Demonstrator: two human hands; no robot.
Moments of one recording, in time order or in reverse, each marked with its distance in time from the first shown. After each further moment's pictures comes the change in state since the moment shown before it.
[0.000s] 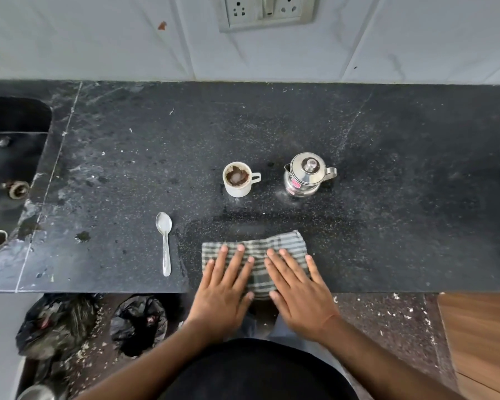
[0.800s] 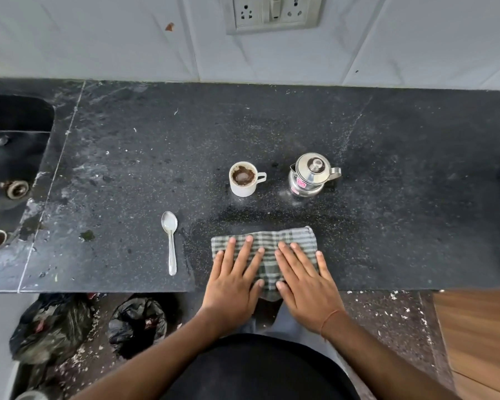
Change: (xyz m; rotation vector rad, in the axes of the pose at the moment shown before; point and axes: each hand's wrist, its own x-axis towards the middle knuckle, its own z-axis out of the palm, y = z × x) left_hand 0.020 0.003 -0.004 -0.058 0.025 -0.012; right_hand 0.008 -0.001 -0.001 -0.010 -0.010 0.120
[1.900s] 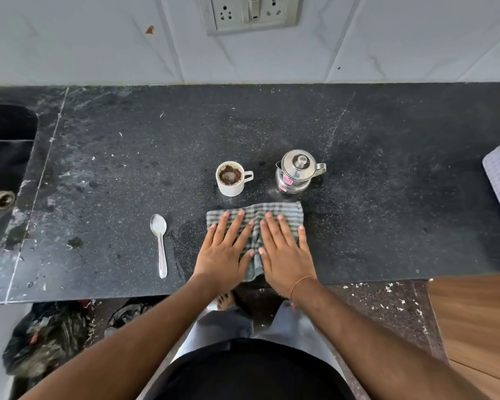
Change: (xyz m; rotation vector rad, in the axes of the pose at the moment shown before) left_hand 0.051 -0.016 -0.033 0.040 -0.057 0.001; right_hand 0.059 -0.015 -0.013 0.041 0.025 0.120
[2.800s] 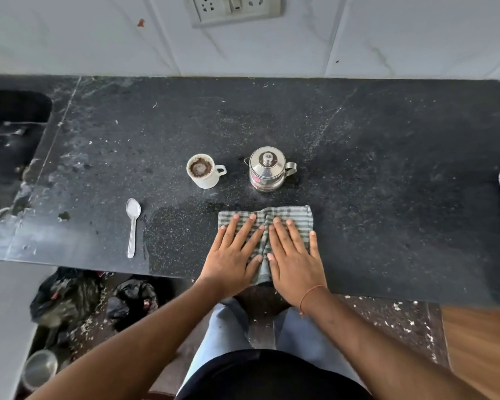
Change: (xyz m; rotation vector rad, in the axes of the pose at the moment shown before) left_hand 0.025 0.116 0.021 0.032 0.062 -0.043; right_hand -0.033 0.121 0.001 0.052 0.041 -0.128
